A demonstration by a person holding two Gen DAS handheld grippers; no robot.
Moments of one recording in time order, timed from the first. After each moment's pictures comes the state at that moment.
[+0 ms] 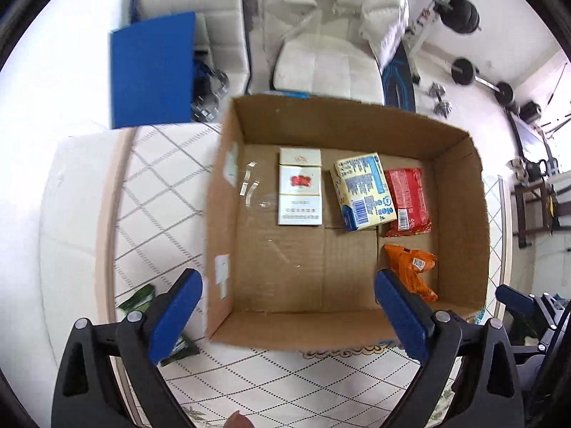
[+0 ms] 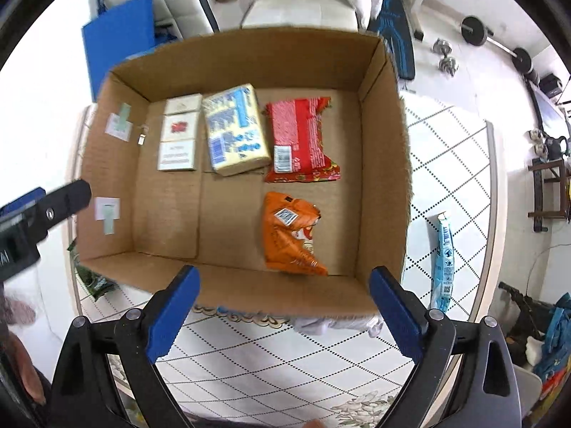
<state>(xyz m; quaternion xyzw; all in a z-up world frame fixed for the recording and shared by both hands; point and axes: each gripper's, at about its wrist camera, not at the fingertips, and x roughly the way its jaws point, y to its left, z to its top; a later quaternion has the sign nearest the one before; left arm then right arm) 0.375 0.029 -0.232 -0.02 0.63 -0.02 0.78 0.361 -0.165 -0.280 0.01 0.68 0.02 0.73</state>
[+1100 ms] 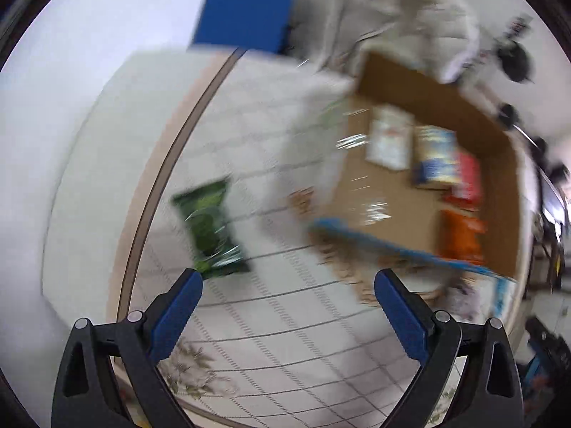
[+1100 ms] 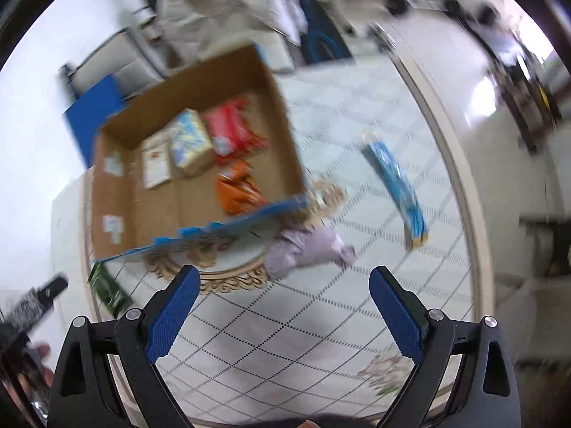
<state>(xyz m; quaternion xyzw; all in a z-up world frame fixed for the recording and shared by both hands) 0.272 0.140 -0.276 -0.12 0.65 0.10 0.75 0.235 -0.251 -0.279 0.20 0.64 -0.09 0.74</state>
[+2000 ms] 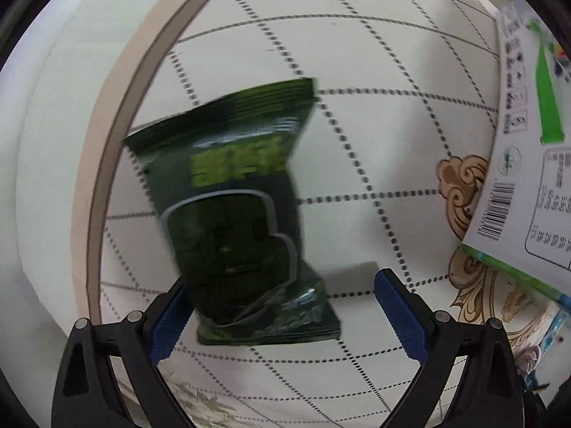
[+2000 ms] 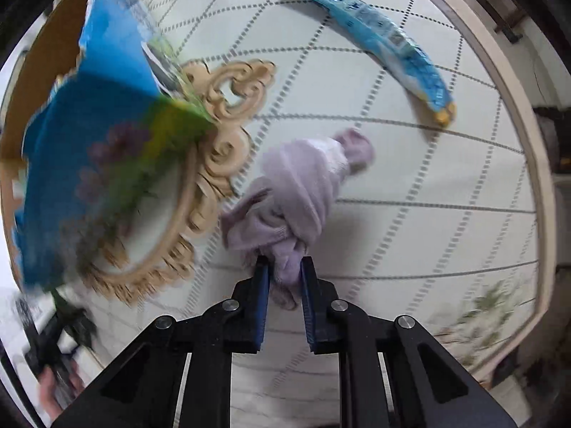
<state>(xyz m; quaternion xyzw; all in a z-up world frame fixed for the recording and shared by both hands) 0.293 0.183 -0.443 -0.12 0.74 0.14 0.65 0.199 -0.280 -0.414 0.26 0.71 -0.15 0.64</state>
